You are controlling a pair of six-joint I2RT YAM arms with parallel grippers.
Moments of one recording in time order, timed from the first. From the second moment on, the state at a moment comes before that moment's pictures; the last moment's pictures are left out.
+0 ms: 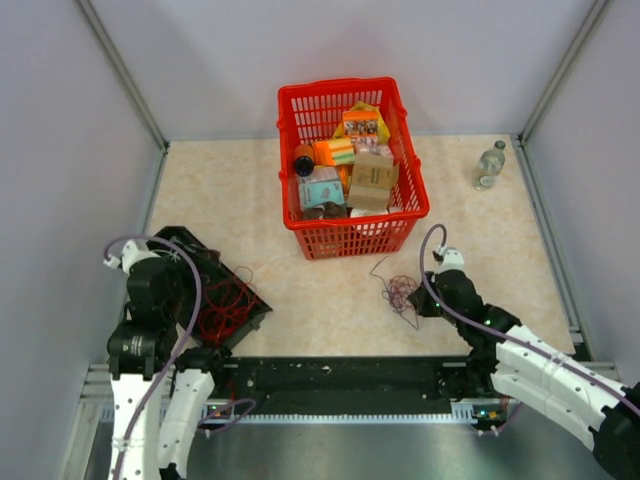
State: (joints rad) left arm -0.02 0.48 0.85 -0.98 -0.18 -0.93; right arm 0.65 0.66 0.26 -0.27 0.21 0.62
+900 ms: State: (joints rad) left arm -0.35 1.16 0.83 -0.74 -0.14 -0.64; right arm 0.65 0.72 0.32 -0.15 -0.12 0.46
